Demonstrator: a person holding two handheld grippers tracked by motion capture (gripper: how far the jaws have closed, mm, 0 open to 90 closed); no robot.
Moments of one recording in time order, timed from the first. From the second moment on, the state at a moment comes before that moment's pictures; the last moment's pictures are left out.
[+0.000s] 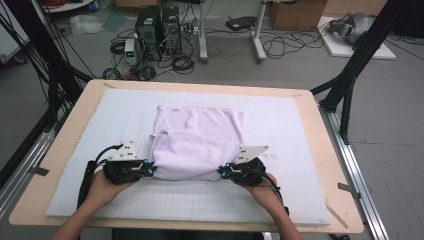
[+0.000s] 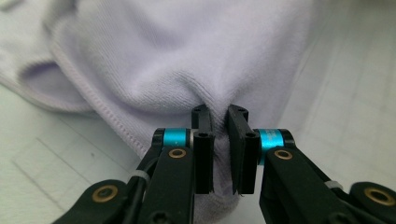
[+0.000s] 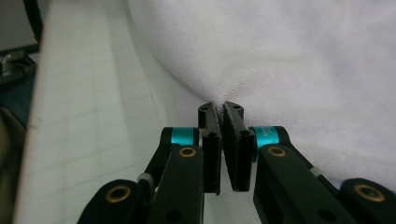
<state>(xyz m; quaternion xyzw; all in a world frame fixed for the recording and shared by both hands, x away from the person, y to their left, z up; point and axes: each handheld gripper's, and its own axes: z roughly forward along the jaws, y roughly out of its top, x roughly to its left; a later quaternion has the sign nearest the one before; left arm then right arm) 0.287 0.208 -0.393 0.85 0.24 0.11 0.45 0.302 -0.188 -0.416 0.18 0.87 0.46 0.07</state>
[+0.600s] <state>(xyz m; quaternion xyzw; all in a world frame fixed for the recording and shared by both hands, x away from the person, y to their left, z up) 0.403 0.184 -0.396 0.83 0.35 0.17 0.40 0.410 -0.183 -0.399 0.27 0.85 0.43 0.10</state>
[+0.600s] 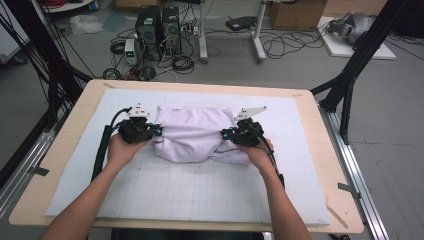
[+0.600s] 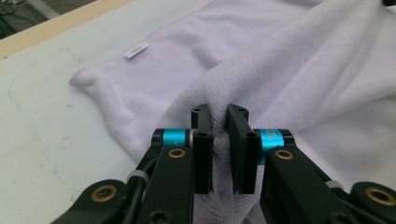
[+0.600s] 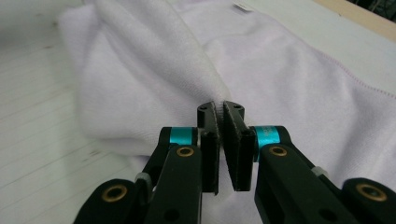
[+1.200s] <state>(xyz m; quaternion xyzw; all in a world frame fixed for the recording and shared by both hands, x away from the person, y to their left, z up) 0.342 0.207 -0.384 0.82 0.31 0.16 0.45 0.365 -0.191 -0.405 0.24 0.86 0.43 0.10</state>
